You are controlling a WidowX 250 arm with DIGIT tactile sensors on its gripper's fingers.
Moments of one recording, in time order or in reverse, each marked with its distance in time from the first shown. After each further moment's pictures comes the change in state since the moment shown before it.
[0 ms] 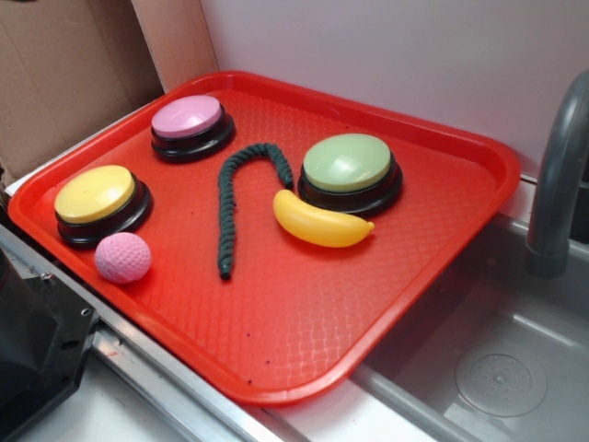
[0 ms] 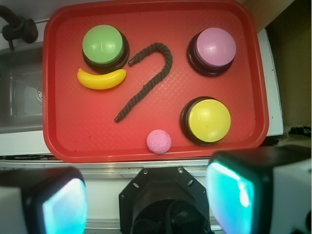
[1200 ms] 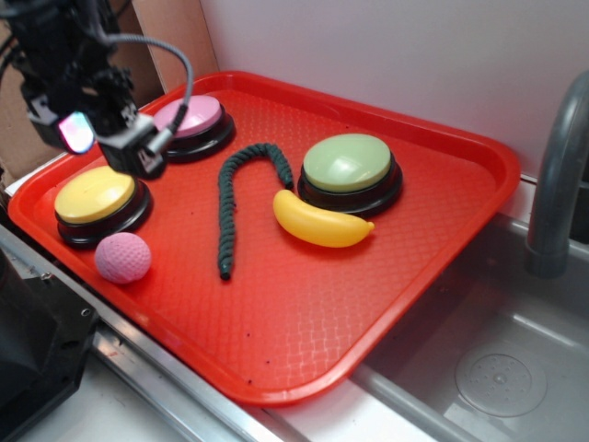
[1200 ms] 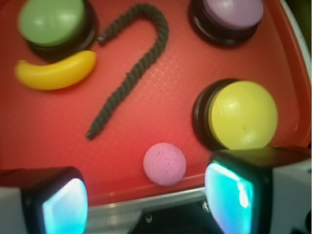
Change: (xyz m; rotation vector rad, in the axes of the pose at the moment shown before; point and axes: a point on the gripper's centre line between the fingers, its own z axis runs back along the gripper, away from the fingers) arm 0.010 0.007 -0.135 0.041 0.007 0.190
